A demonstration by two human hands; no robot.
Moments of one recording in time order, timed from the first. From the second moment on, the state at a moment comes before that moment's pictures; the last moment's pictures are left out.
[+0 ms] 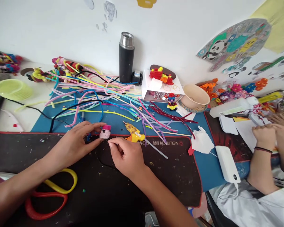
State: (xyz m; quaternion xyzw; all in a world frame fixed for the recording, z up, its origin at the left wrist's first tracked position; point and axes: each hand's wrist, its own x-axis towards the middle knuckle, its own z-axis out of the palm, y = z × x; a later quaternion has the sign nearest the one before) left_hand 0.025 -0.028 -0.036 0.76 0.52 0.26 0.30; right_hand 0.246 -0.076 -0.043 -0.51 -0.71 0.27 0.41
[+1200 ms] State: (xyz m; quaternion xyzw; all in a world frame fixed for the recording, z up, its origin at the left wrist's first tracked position) left_hand 0.017 -0.021 -0.029 0.67 0.50 0.33 0.44; right_hand 0.229 -0.090 -0.039 -0.49 -0.73 0.26 0.41
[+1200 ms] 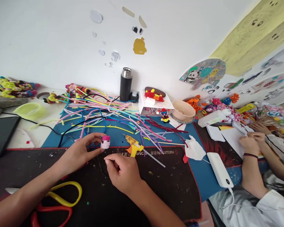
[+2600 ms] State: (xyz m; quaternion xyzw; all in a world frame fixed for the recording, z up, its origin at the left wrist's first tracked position) left_hand 0.015 -0.010 -0.053 0.73 0.52 0.29 0.33; right_hand 0.228 -0.101 -0.035 -0.45 -0.74 0.27 0.43
